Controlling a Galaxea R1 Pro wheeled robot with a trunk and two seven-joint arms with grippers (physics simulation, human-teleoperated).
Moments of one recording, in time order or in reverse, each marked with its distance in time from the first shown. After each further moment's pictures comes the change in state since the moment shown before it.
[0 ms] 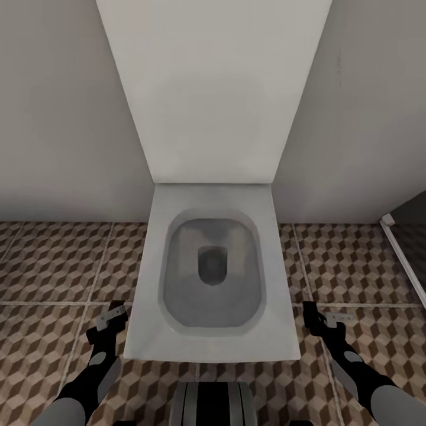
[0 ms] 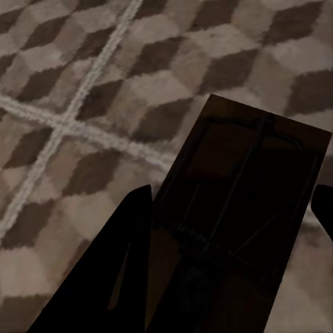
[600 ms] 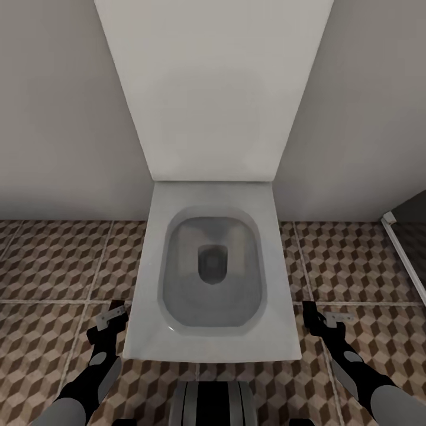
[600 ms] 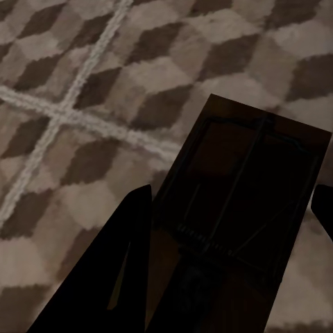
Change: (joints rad) left arm 0.000 -0.002 -0.001 0.001 -0.001 0.003 0.000; right arm 0.000 0.000 0.000 0.000 0.001 0.000 0.003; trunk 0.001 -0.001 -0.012
